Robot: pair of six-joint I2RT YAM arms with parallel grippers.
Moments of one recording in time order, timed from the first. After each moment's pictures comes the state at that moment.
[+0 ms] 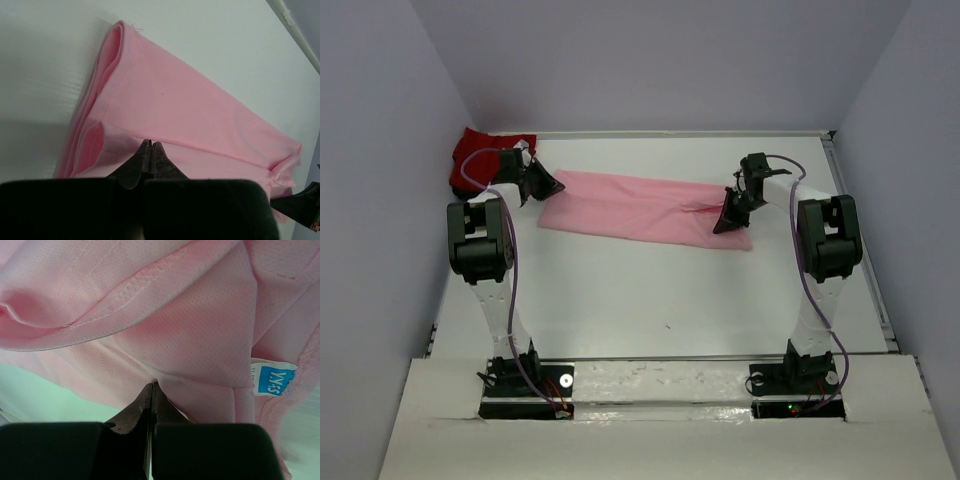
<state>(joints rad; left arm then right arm) 0.09 2.07 1.36 0.01 0.42 -0.62 0.14 2.07 1.47 -0.65 -0.40 0.44</state>
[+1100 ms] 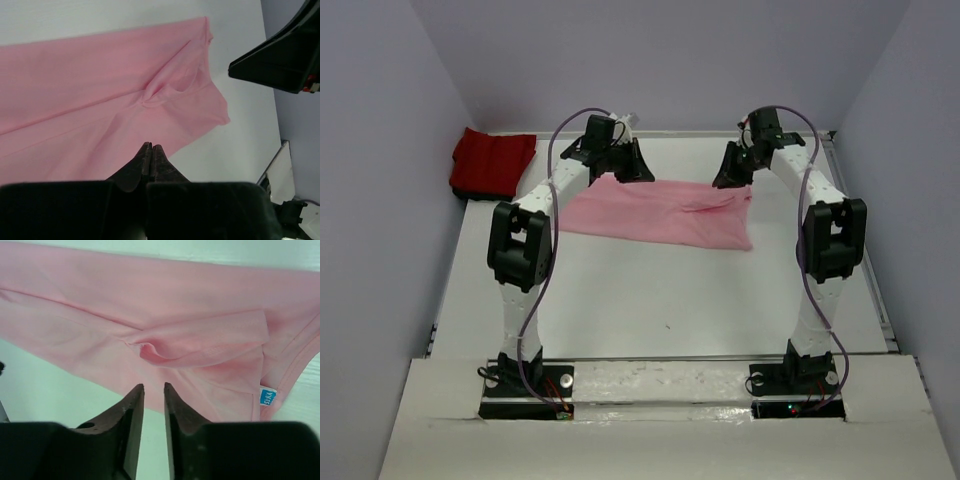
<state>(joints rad) -0.37 2.05 1.74 -0.34 0.56 -0.49 0.14 2.07 1.83 -0.77 -0.38 0.39</state>
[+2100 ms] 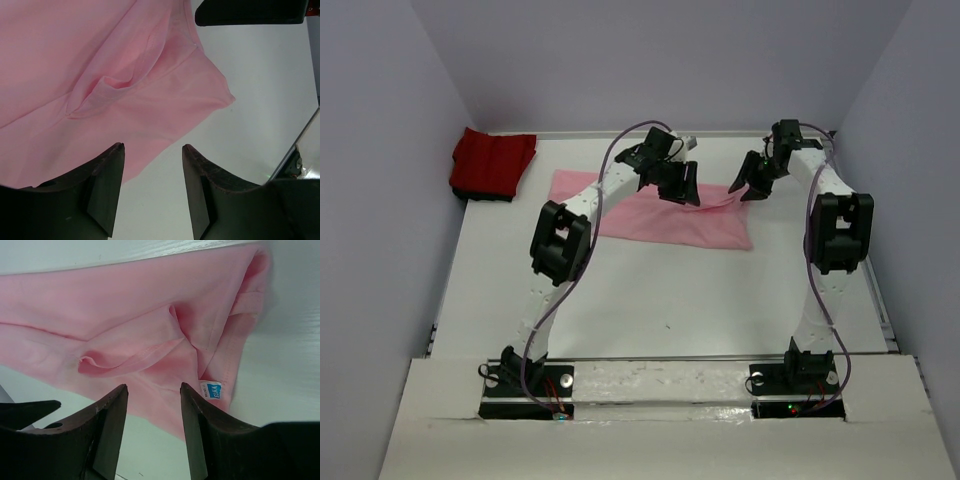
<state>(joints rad) -0.59 2.29 2.05 -0.58 0.50 -0.36 0.00 2.14 1.83 -0.82 -0.41 0.43</state>
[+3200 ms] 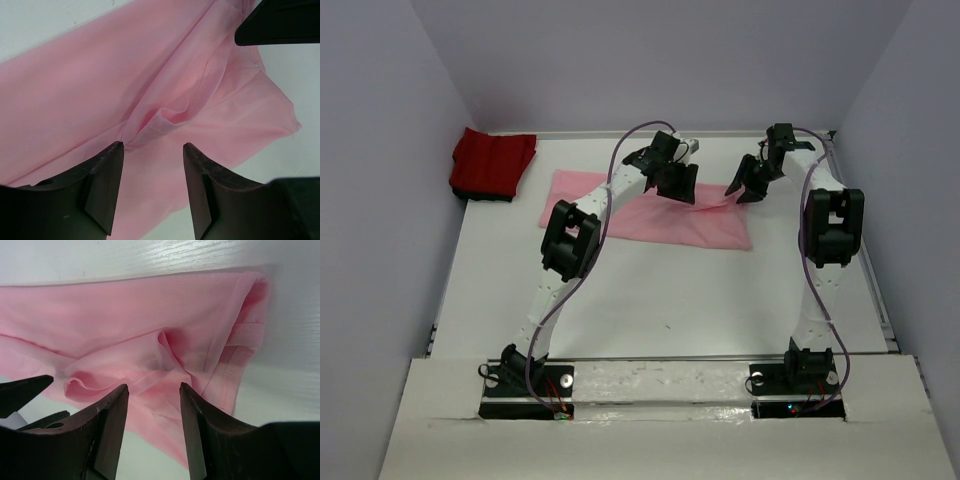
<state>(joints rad) -0.61 2.41 2.17 -0.58 0.31 -0.24 0.00 2.24 1.88 -0.80 -0.42 0.44</state>
